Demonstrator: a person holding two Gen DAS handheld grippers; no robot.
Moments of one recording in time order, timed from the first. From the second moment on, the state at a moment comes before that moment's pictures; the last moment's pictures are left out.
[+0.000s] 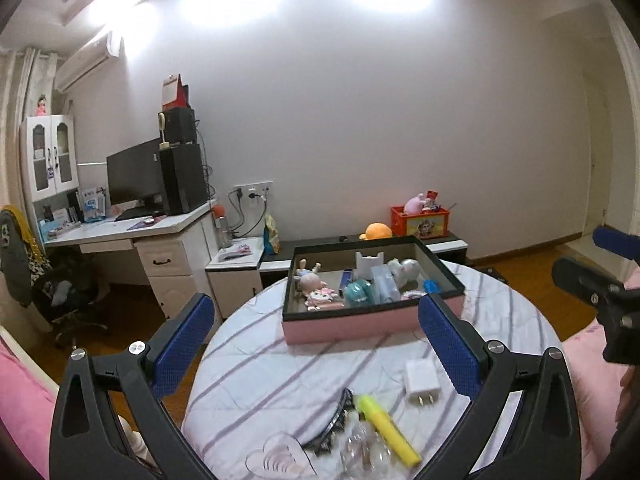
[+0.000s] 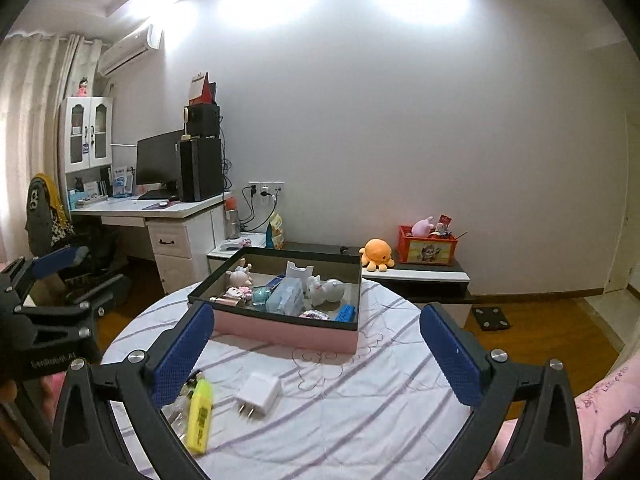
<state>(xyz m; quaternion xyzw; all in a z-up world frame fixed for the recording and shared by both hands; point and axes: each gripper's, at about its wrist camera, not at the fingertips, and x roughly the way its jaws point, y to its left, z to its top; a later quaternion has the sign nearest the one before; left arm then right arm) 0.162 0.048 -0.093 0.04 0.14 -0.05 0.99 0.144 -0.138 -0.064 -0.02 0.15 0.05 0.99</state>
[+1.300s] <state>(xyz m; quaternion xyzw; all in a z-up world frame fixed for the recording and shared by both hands) 0.214 0.109 -0.207 0.03 0.31 -0.04 0.95 0.287 -0.080 -0.222 -0.03 0.41 0.08 0.91</state>
